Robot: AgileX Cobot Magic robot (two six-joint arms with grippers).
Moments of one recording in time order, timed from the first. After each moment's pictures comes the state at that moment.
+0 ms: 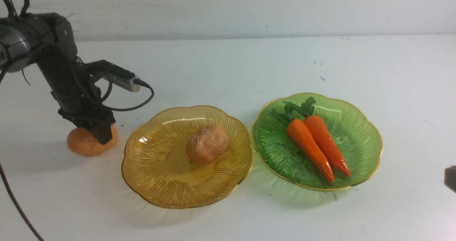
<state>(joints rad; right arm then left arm) 0.30 0.57 -0.52 0.15 0.65 -0.08 0.03 2.05 -1.91 -0.10 1.20 0.43</state>
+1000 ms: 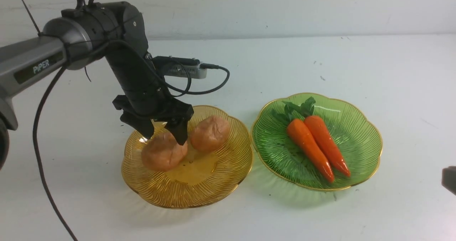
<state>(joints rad) 0.30 0.57 -0.52 0.19 0.65 -0.08 -0.25 2.05 -1.70 -0.21 1.22 0.13</state>
